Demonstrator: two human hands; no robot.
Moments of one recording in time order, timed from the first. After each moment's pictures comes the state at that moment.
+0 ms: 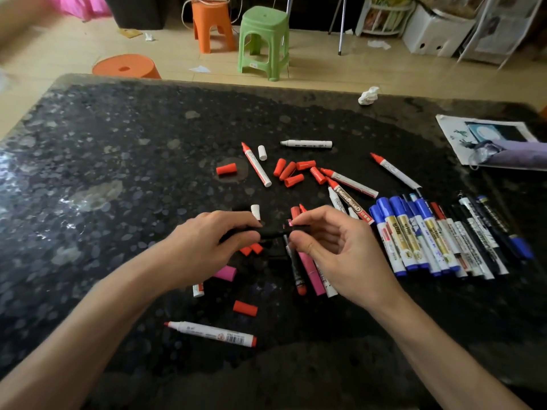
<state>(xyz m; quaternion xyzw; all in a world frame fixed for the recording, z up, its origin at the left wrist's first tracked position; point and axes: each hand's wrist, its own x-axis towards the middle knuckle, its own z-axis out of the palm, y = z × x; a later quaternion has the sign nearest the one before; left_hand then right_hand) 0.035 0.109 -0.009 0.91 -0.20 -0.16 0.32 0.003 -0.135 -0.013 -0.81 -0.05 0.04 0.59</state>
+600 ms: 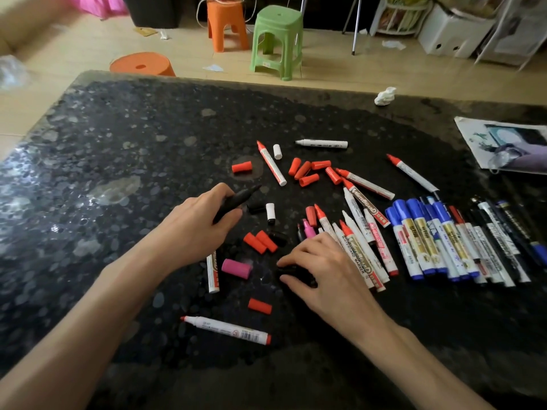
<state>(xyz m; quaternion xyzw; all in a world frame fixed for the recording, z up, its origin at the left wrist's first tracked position) 0.045 0.129 -0.007 0.95 -0.05 -0.11 0.29 -0.012 -0.112 -0.054 -0.94 -0.21 0.01 0.26</state>
